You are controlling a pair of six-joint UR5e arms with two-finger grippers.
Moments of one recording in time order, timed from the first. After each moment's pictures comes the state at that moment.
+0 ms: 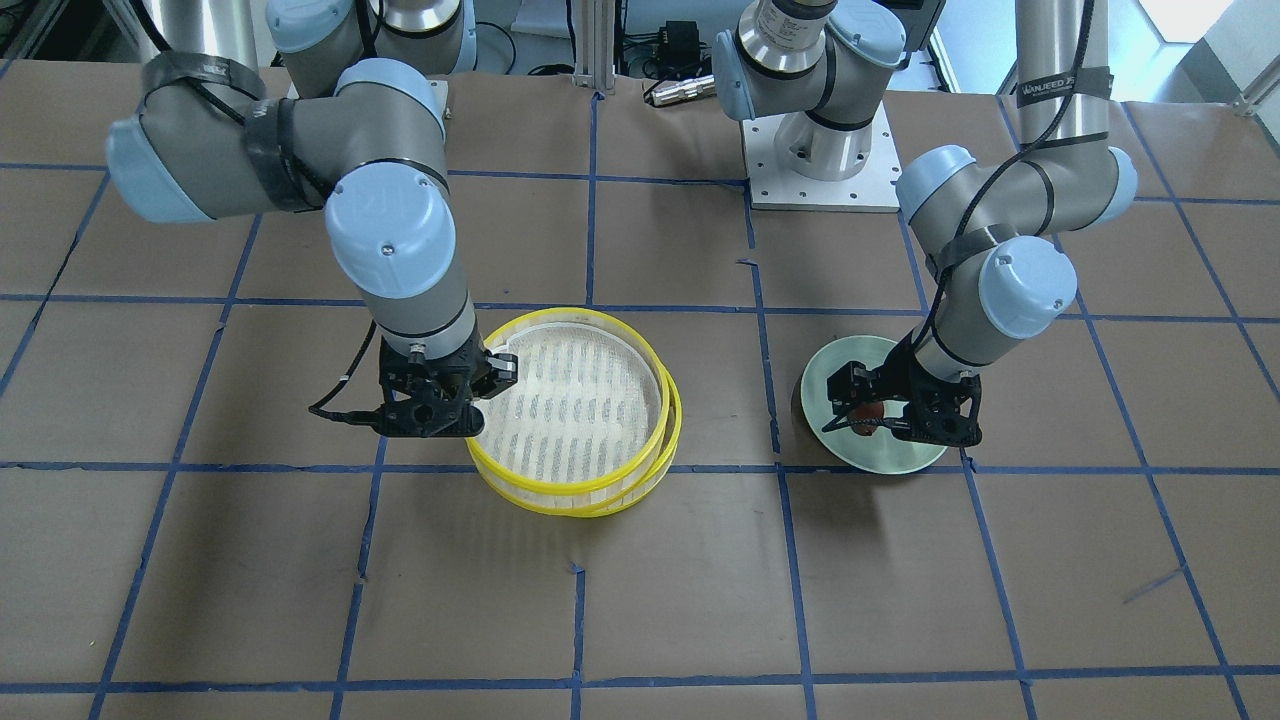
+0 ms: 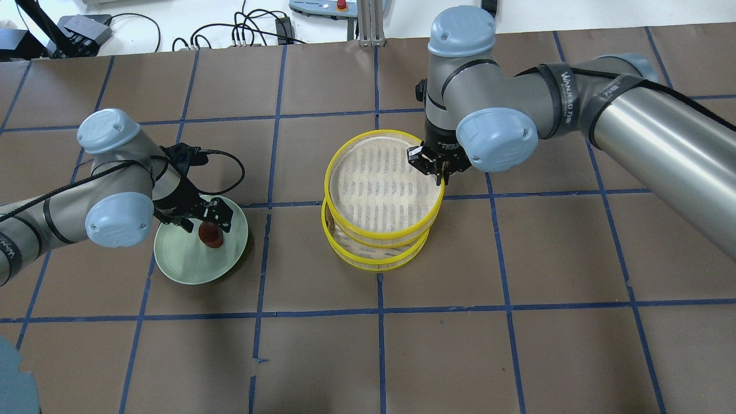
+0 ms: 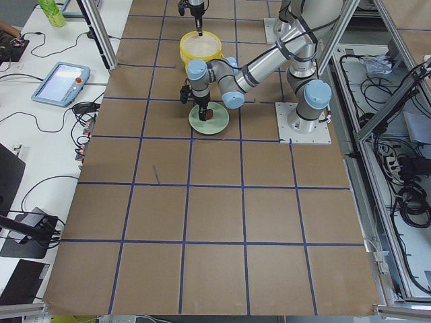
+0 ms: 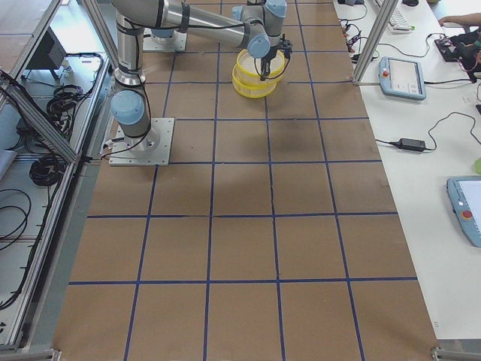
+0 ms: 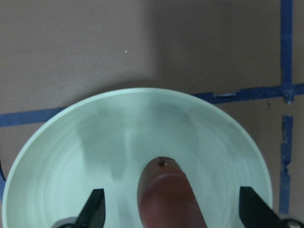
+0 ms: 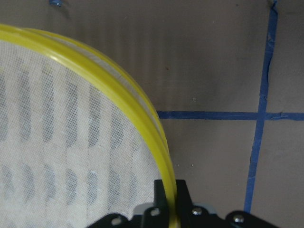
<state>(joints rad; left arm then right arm) -1.31 -1.85 -2.07 -0.92 1.51 0.34 1.80 -1.25 1.67 -1.91 -1.58 0.19</state>
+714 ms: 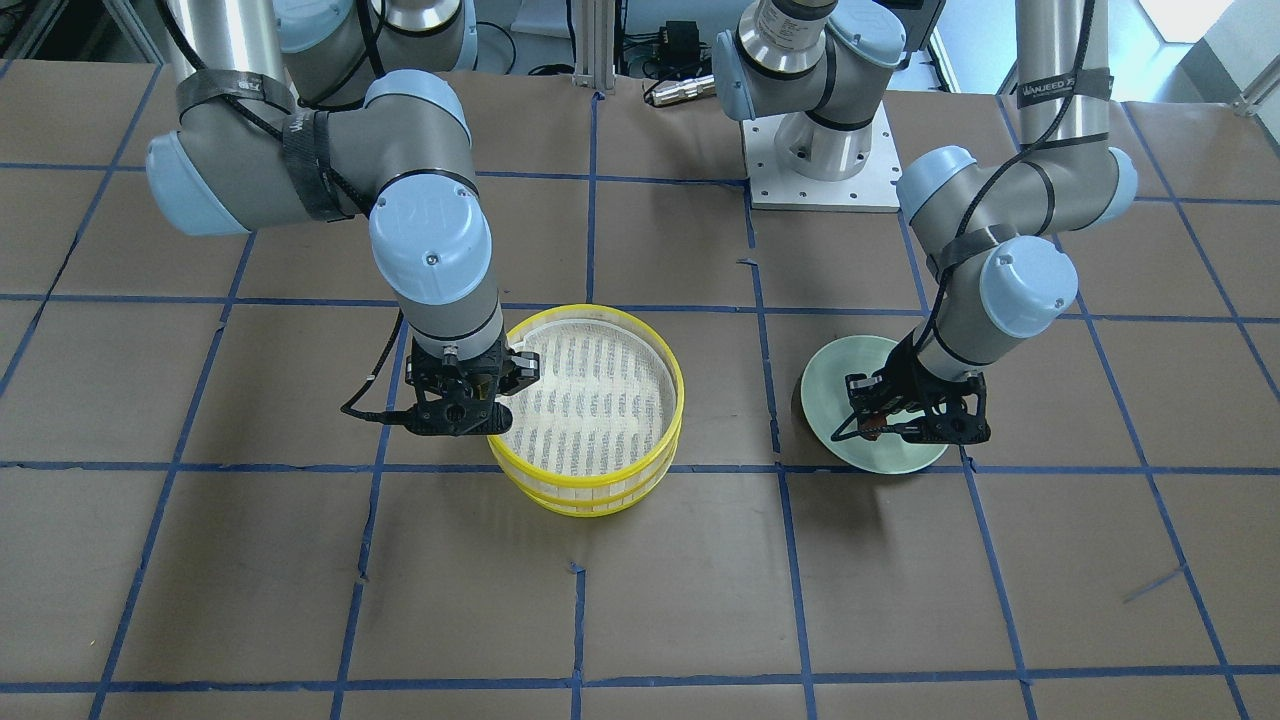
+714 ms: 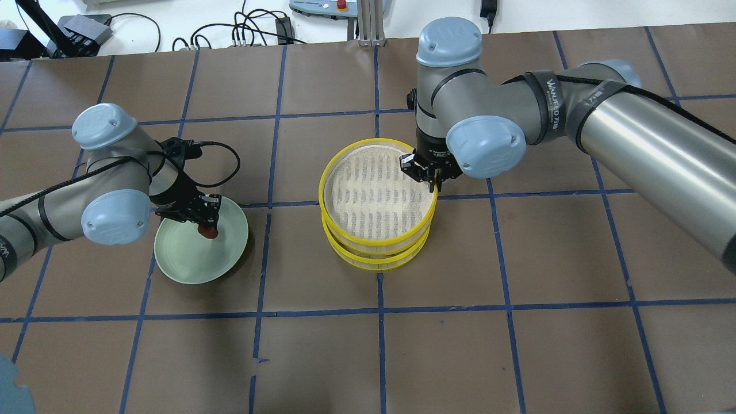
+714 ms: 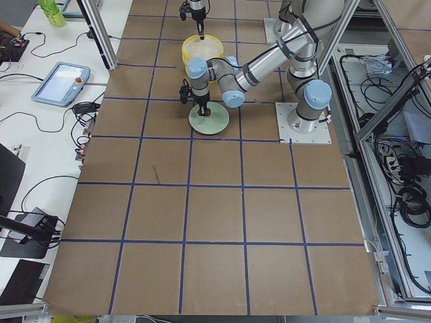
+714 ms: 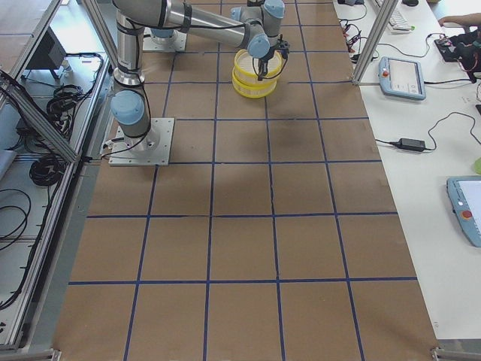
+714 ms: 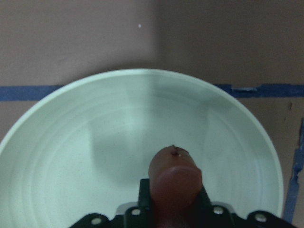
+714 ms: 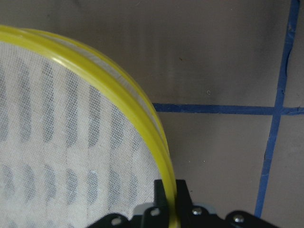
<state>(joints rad) -1.32 -1.81 -2.05 -0.92 1.51 0.22 1.81 -1.24 1.68 -1.91 -1.57 0.19</state>
